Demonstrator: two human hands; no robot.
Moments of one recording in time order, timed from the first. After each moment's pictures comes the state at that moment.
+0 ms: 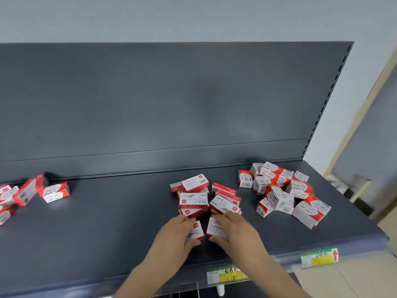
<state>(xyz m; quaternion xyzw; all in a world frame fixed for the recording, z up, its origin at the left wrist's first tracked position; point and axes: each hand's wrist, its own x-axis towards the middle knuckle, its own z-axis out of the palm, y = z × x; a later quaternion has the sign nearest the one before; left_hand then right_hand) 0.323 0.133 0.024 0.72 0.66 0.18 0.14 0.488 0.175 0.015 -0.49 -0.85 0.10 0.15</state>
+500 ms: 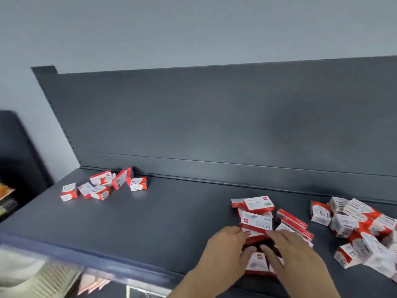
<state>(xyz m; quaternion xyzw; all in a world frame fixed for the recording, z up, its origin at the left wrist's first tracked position) 0.314 0.129 0.038 0.68 0.71 0.19 0.09 0.453 0.178 0.055 -0.45 -0.88 0.04 0.12</state>
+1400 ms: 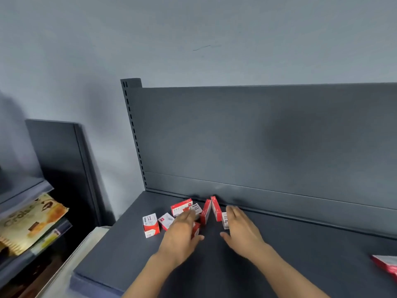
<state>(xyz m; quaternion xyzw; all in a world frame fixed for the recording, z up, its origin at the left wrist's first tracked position) -0.091 0.062 0.031 0.53 0.82 0.18 0.06 0.040 0.177 0.025 -0.36 -0.92 0.11 0.08</state>
